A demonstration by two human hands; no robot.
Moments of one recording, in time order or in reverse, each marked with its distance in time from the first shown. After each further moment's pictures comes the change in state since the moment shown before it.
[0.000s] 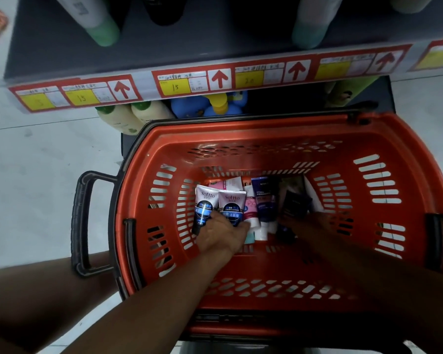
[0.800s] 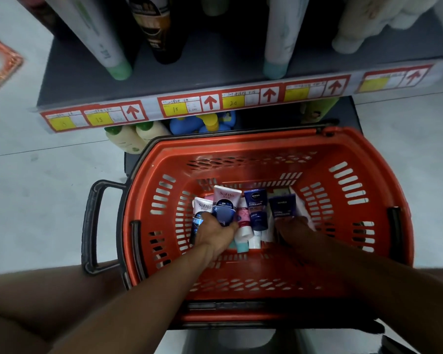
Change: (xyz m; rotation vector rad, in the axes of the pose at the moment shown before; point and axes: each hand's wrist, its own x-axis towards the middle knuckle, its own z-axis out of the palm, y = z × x) left_hand -0.016 -0.006 -0.030 -0.551 -0.061 0.136; right_hand -0.040 -0.022 -0.002 -0.008 0.068 -0.069
